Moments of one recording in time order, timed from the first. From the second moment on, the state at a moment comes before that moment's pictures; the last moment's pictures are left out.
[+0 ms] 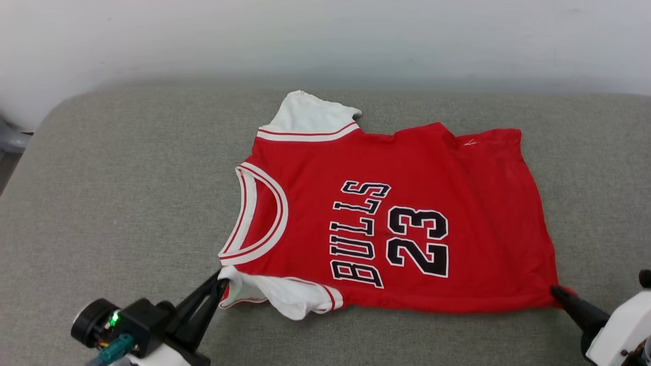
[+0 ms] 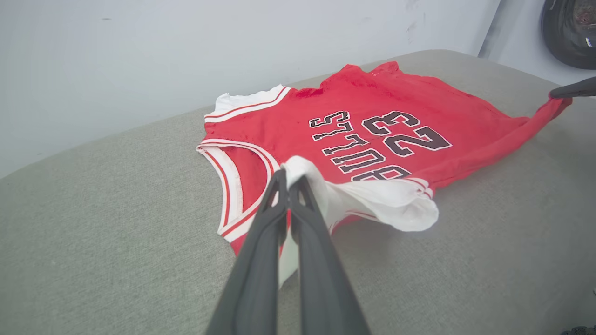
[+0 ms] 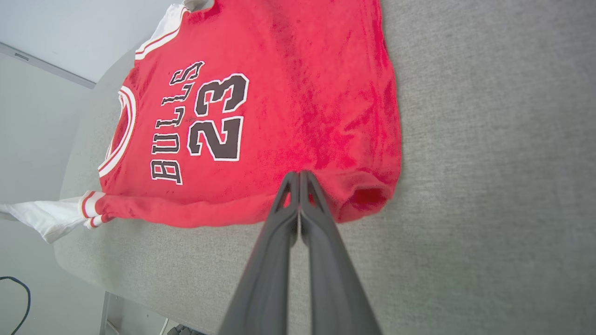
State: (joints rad) left arm 0.05 0.59 -0.42 -0.14 -0.43 -0.07 -0.16; right arm 0.08 -0.20 -0.22 -0.09 0.74 0.13 0.71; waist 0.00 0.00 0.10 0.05
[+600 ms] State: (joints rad) left arm -0.32 0.57 -0.44 0.12 -0.45 -0.12 -0.12; right arm -0.24 -0.20 -0.17 0.09 0.62 0.13 0.73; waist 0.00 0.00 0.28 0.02
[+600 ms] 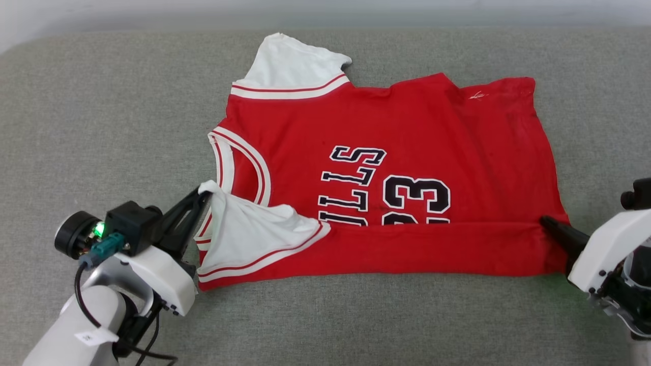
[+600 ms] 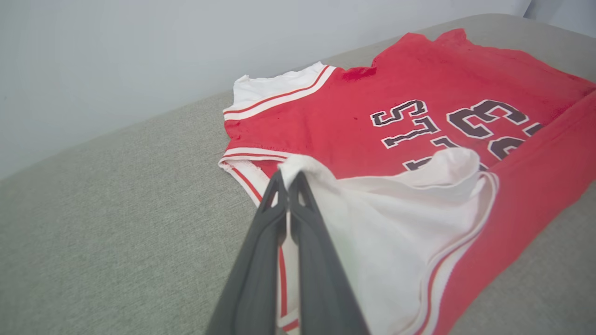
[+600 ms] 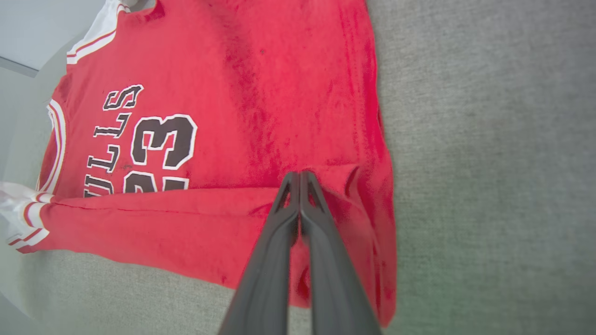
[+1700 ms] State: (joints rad) left arm -0.30 0.45 -0.39 0.31 -0.58 0.01 -0.21; right arm -0.20 -0.32 -0.02 0.05 0.35 0.13 0.44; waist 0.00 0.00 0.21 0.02
